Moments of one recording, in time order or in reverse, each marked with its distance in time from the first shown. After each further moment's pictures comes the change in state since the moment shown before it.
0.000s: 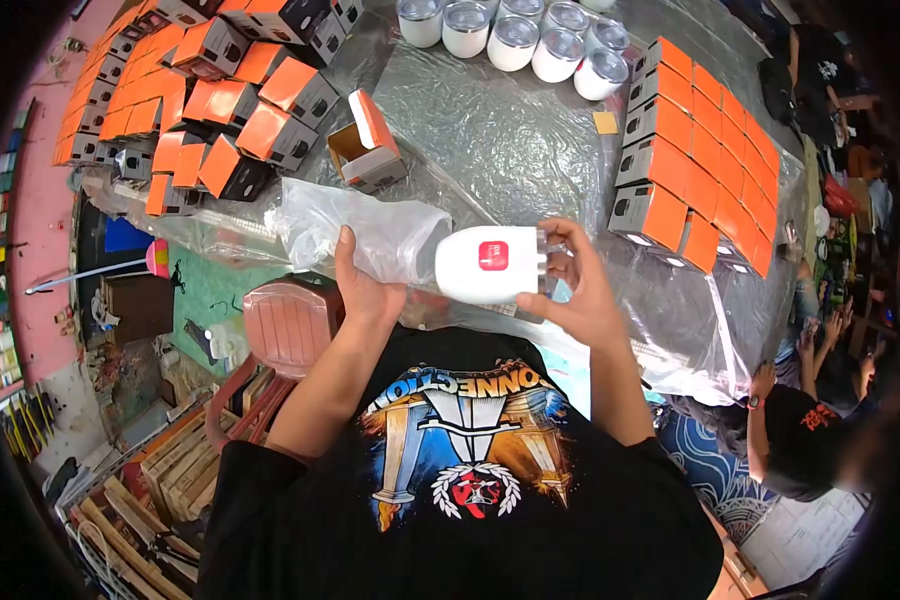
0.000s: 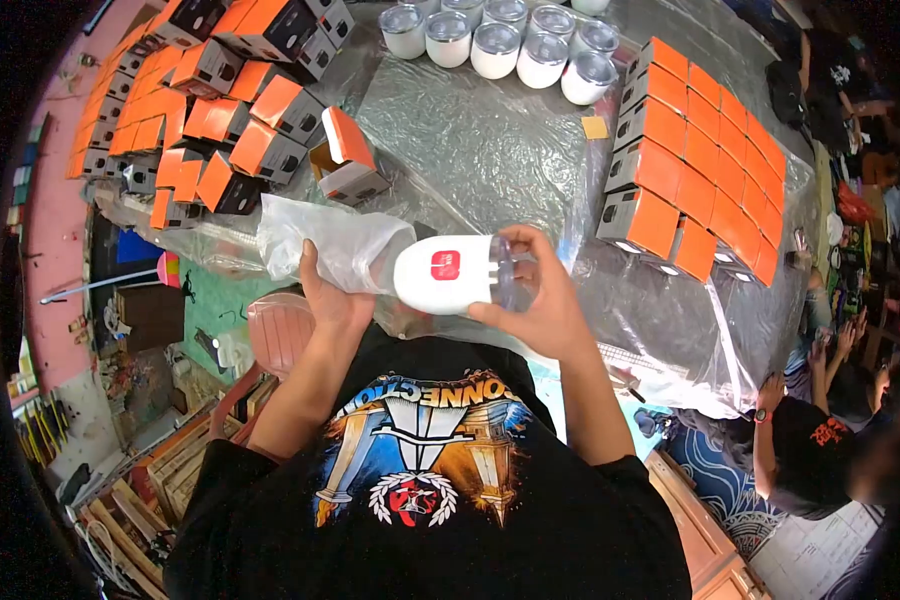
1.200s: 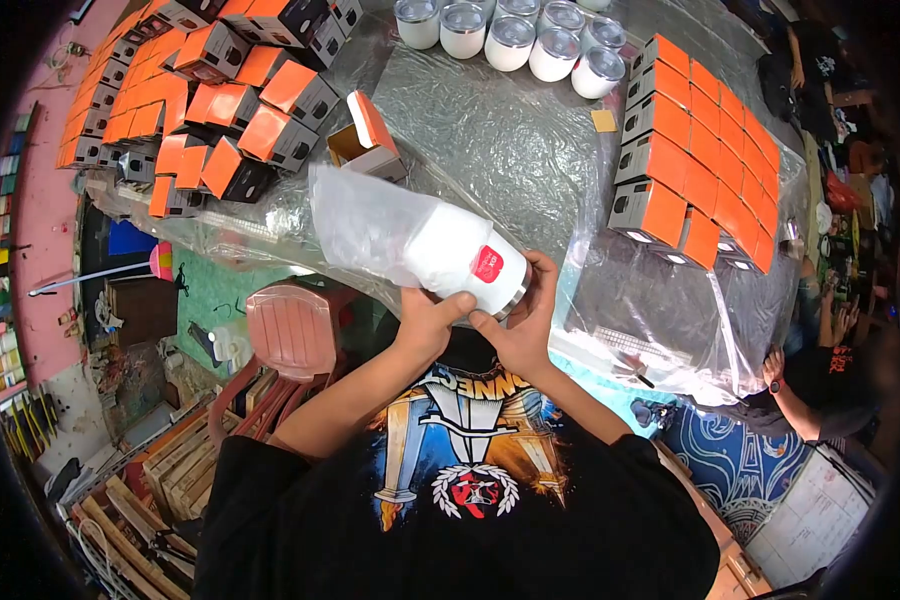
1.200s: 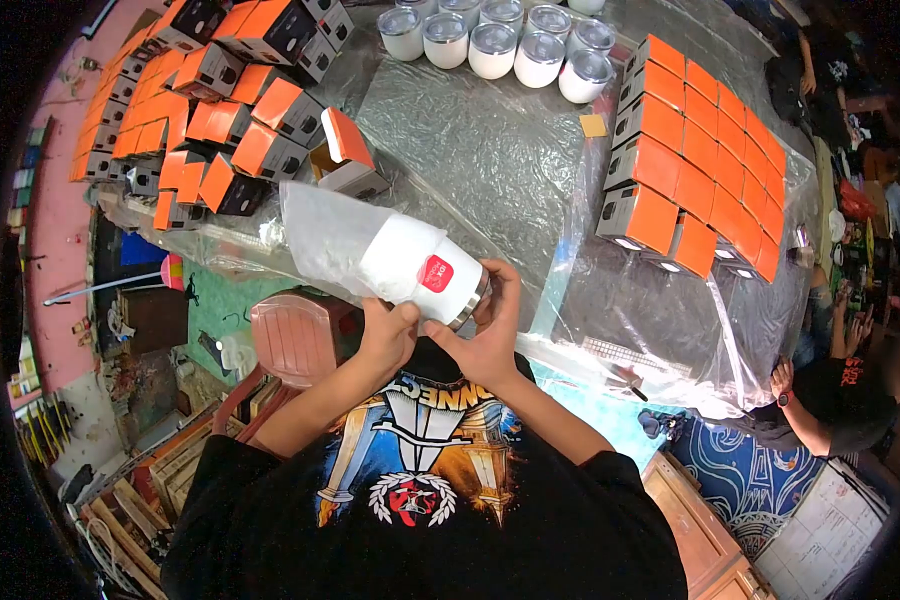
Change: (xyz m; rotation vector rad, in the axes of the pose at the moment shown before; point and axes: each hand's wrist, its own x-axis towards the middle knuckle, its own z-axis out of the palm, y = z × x) left_hand -0.060 -0.047 0.014 0.291 -0.252 -0.090; right_hand -0.023 0.048 0.087 0.360 0.262 -0.251
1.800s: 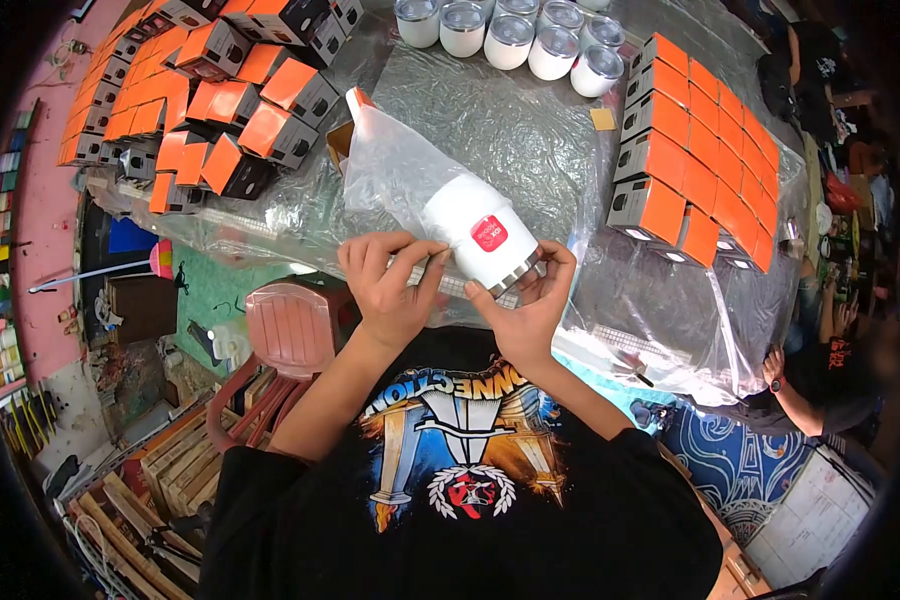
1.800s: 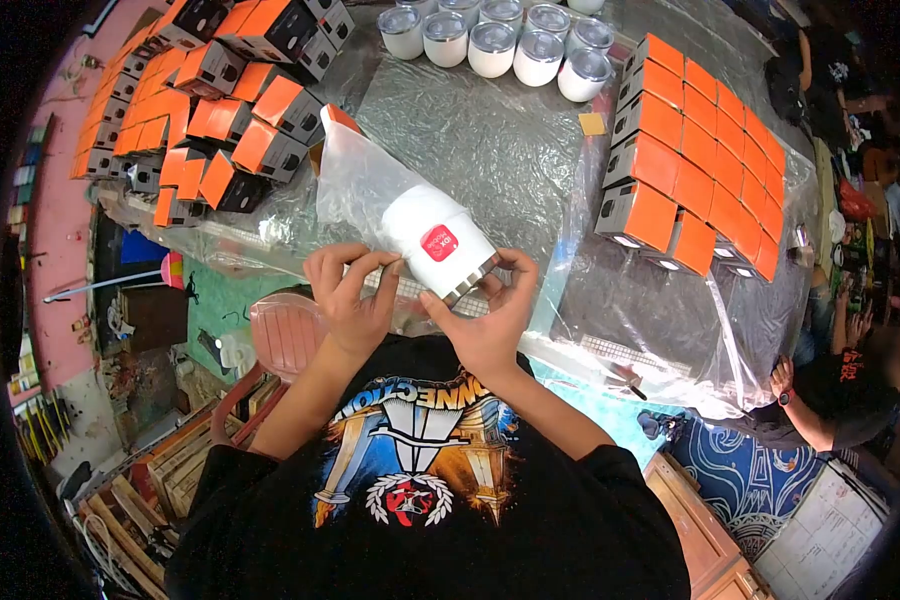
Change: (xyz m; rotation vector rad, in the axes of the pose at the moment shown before) left_hand 0.015 0.058 -0.002 1.490 0.063 1.113; right_hand 0.011 -0.007 0.006 -0.232 0.168 -0.096
